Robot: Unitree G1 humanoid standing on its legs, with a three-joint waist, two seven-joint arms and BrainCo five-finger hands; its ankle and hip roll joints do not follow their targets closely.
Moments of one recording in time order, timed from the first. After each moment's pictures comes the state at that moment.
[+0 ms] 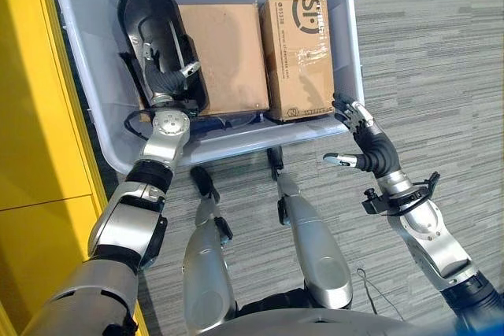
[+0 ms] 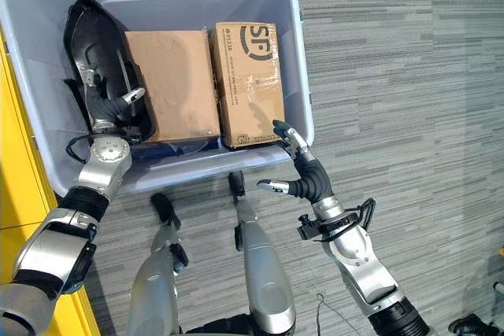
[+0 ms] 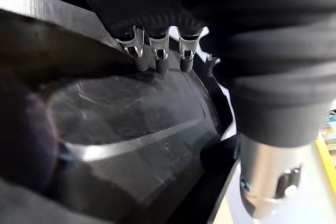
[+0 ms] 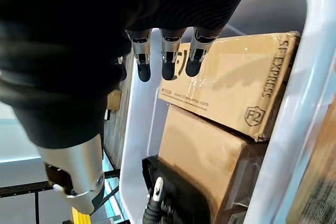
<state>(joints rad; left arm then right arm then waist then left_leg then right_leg) -0.82 0.42 -0.25 0.81 -0.29 -0.23 0.56 -0.03 -0.57 0.33 -0.25 0.33 -0.29 -0.08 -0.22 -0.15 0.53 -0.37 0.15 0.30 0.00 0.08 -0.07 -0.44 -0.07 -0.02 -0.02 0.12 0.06</state>
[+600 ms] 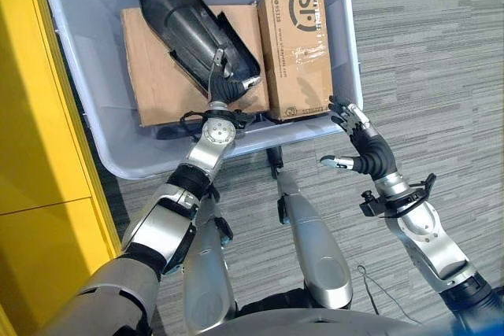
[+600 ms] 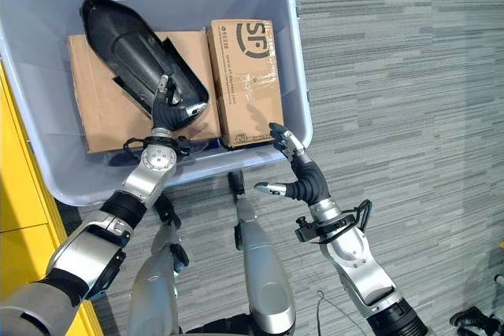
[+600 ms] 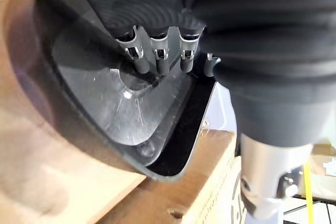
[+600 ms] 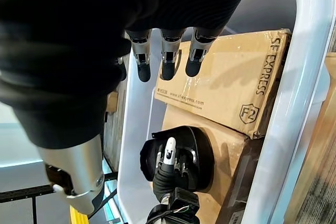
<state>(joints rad) -0.78 0.29 -0.37 0.73 -0.21 -0.23 0.48 -0.03 -0.57 0.35 -0.25 0.33 -0.29 -0.09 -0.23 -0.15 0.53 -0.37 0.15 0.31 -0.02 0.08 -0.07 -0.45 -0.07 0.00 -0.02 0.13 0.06</state>
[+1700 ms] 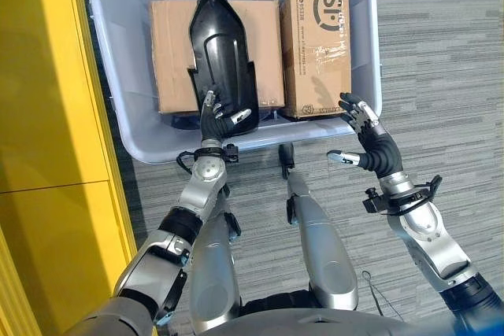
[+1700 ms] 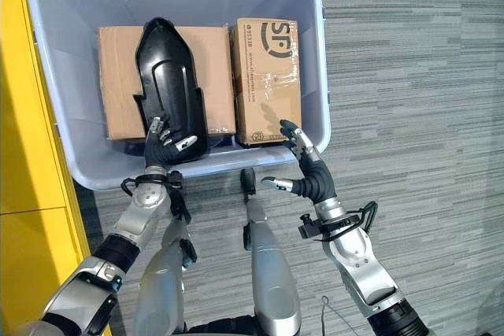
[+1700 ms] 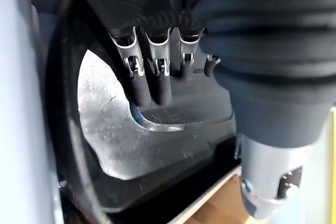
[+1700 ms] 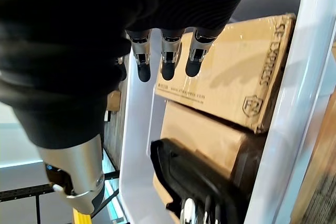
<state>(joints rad) -0.44 0.29 -0.29 0.48 -0.34 -0.25 0.43 -0.02 -0.56 0.31 -0.24 0.31 -0.29 -0.14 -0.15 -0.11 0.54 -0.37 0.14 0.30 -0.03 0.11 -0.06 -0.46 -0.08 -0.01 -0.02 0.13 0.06</state>
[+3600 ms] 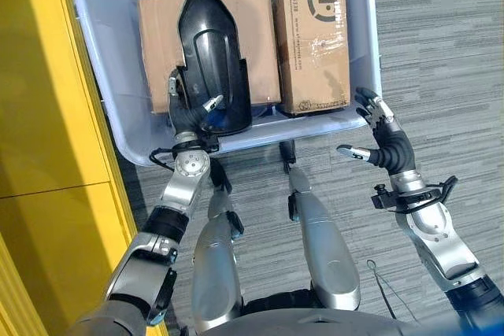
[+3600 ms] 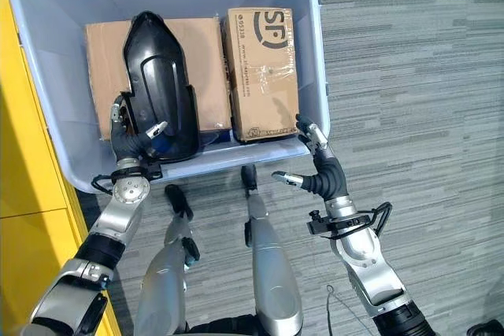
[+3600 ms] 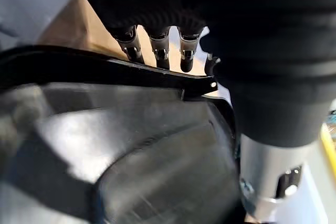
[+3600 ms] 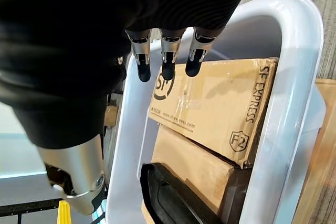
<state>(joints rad) -0.51 0.35 -0.19 0.48 -0.15 -0.20 0.61 0.00 -0.57 0.27 -0.24 0.27 -0.30 -0.18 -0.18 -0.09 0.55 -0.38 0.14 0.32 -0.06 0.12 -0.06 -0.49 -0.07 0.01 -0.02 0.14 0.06</state>
